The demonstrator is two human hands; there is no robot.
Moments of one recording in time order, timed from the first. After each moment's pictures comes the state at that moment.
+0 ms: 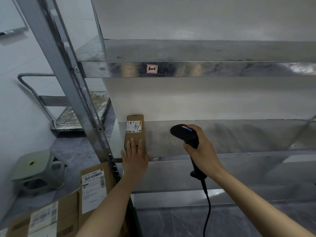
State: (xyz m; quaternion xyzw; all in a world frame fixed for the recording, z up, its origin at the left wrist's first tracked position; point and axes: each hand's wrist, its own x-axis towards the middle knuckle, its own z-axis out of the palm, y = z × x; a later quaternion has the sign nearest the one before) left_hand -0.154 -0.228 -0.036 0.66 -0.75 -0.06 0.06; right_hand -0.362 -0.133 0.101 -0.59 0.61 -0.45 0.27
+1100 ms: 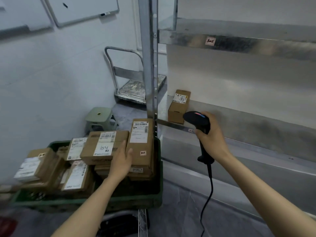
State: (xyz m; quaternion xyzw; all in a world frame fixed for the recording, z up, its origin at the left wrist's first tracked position) left_hand -0.018 -0.002 -0.042 0.75 -0.48 -0.28 0.36; right_hand -0.313 -0.071 0.092 -0.69 0.48 -0.42 0.33
